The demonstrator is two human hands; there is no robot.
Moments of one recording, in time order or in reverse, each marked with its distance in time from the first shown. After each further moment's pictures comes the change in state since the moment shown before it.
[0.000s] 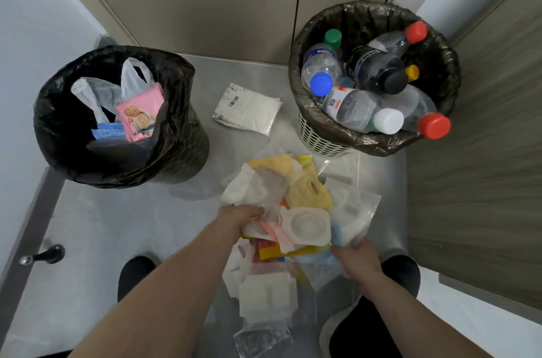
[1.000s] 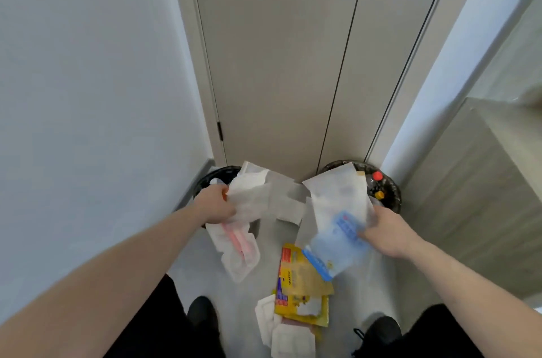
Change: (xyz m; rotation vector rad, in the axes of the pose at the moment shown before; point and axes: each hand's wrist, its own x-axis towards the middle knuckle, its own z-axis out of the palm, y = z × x) left_hand -0.355 0.077 -0.252 0.681 0.329 0.929; right_hand -0.315 -0.191 -0.160 -0.581 0.080 -0.771
